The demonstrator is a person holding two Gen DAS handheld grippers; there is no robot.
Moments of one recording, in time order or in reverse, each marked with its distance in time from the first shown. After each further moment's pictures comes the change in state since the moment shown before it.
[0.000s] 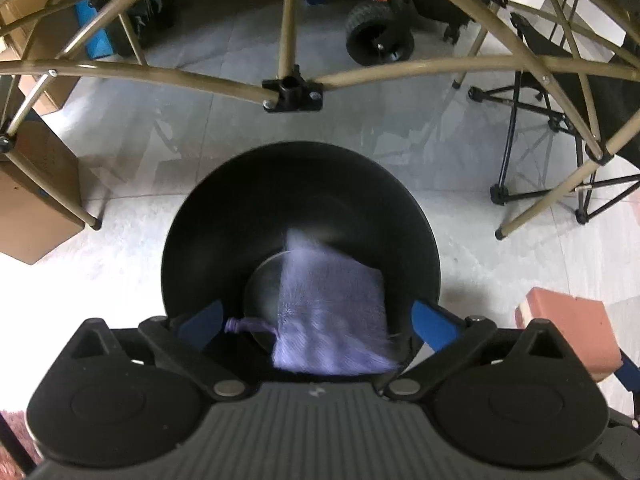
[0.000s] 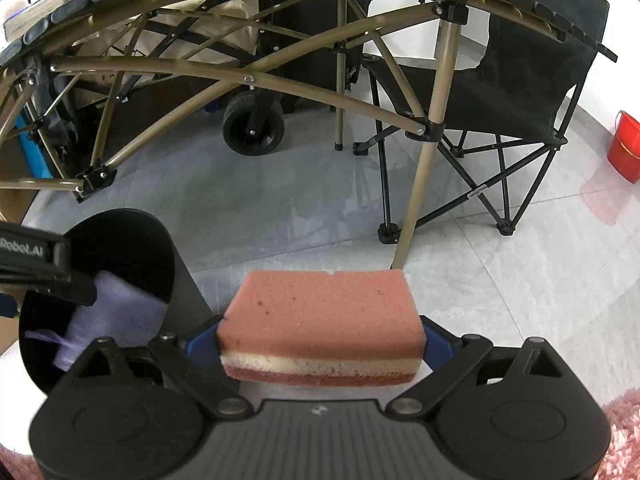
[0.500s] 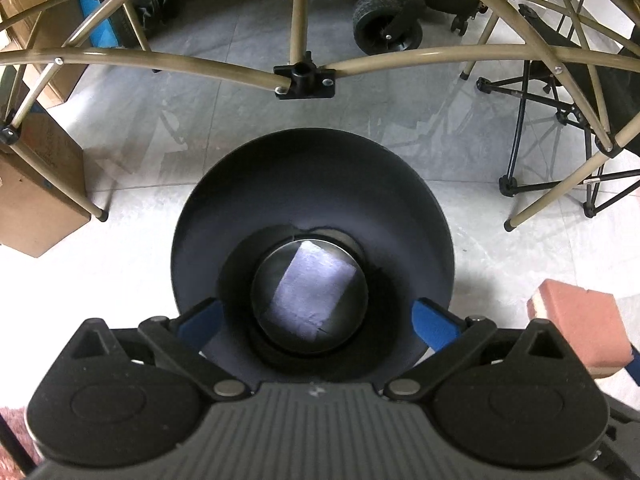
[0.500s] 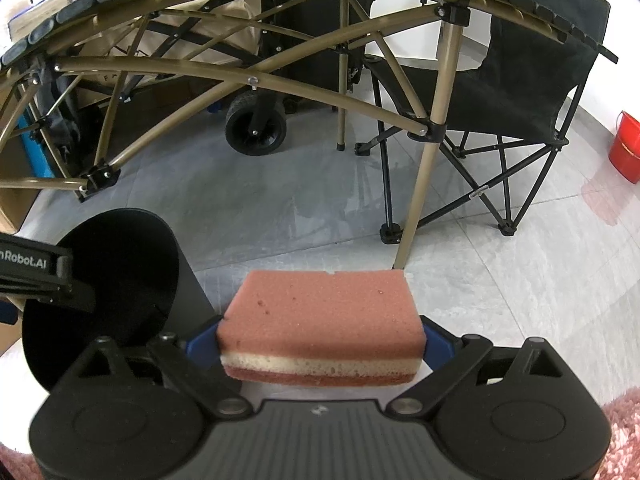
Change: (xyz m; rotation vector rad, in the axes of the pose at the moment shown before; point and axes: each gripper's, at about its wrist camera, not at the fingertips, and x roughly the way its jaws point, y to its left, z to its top) left arm 0.005 0.007 -0.003 0.002 0.028 0.021; right arm -0.003 0.002 -0.001 -0.005 -0.003 0.003
